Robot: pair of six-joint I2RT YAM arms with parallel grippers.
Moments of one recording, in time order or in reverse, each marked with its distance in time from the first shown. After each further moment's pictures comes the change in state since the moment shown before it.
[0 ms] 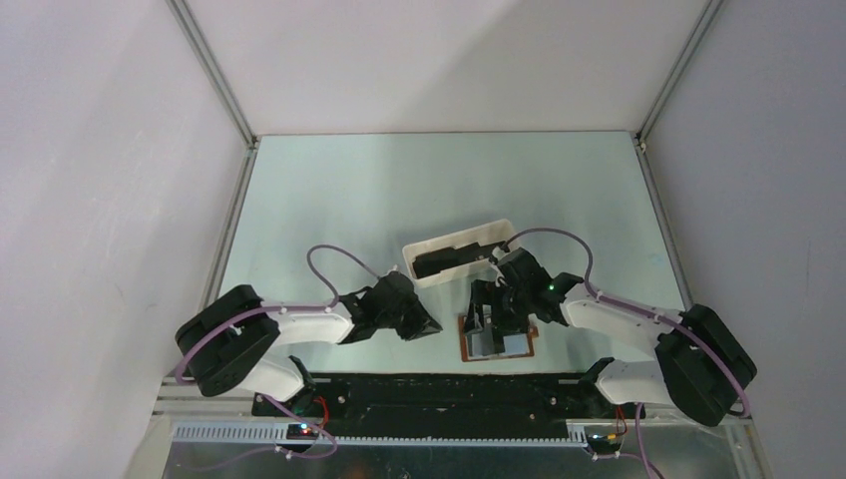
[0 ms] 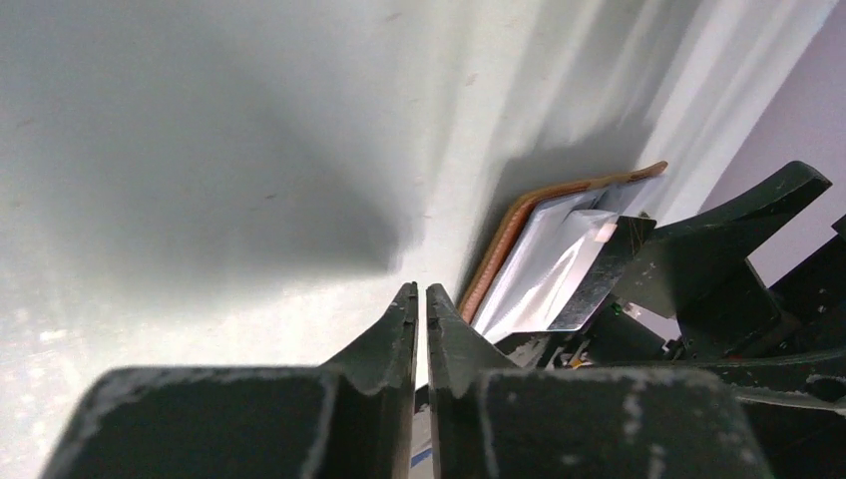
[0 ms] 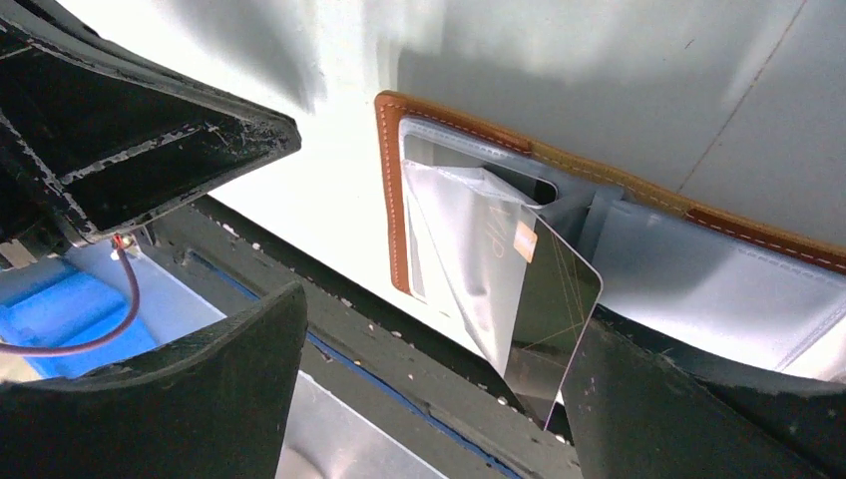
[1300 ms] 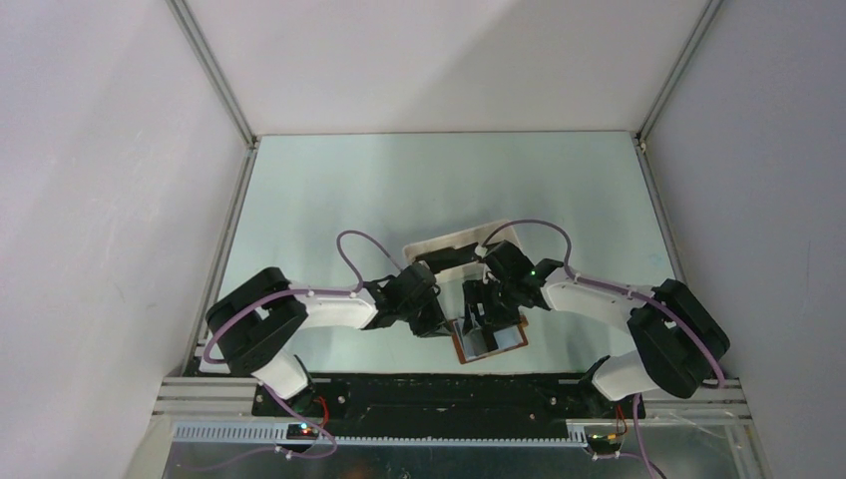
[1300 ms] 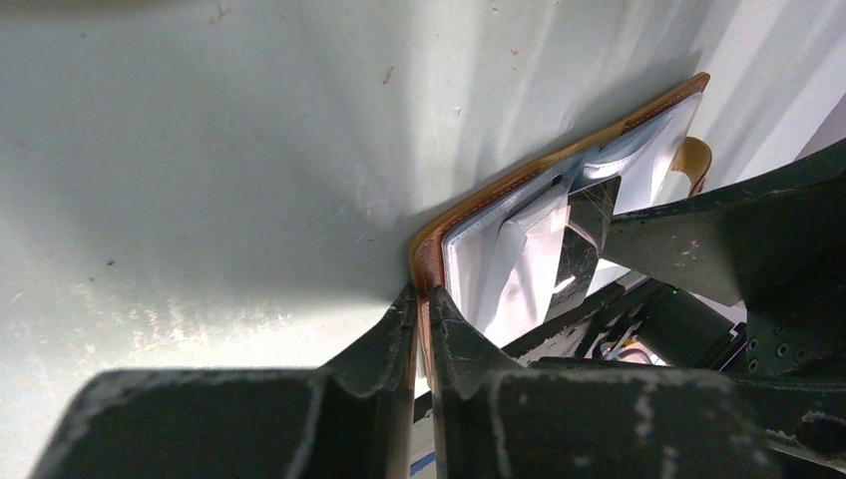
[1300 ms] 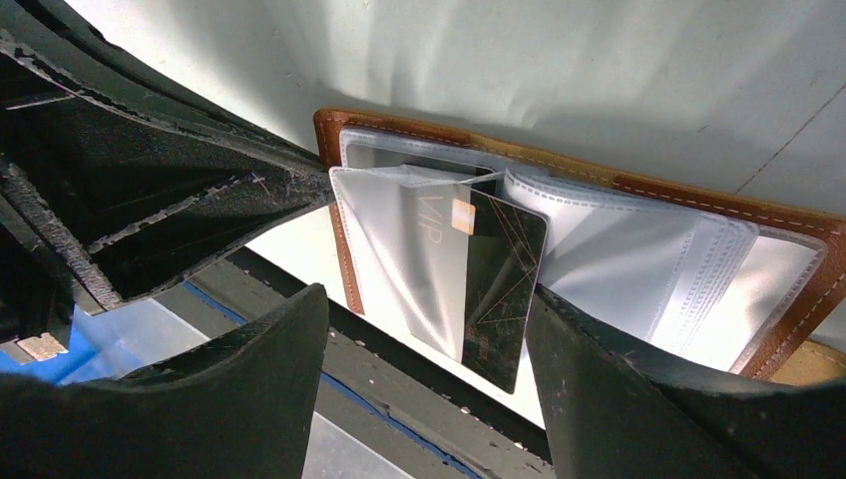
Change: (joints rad) left arm -0.039 0.168 0.199 -0.124 0.074 0.143; right arm 0.016 0.153 0.145 -0.120 0.015 -0.181
